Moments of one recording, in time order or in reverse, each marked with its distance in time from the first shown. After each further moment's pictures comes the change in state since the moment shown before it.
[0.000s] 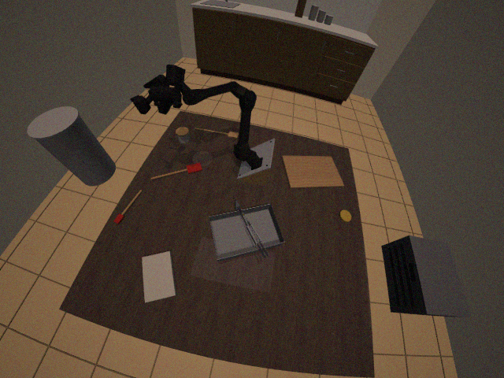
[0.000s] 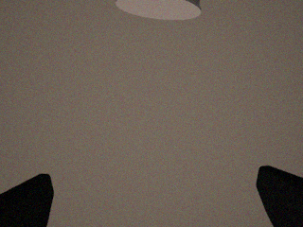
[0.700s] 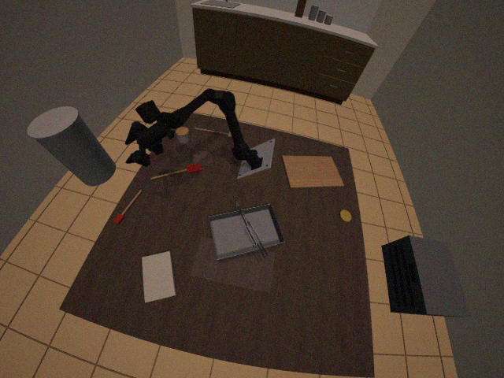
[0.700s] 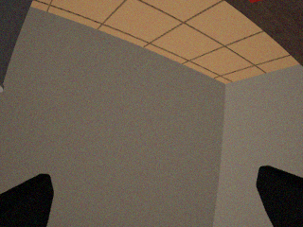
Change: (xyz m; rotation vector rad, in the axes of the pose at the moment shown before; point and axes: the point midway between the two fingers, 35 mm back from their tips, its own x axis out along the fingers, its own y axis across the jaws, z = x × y) arm -0.035 -0.218 0.097 -0.235 -0.258 -0.598
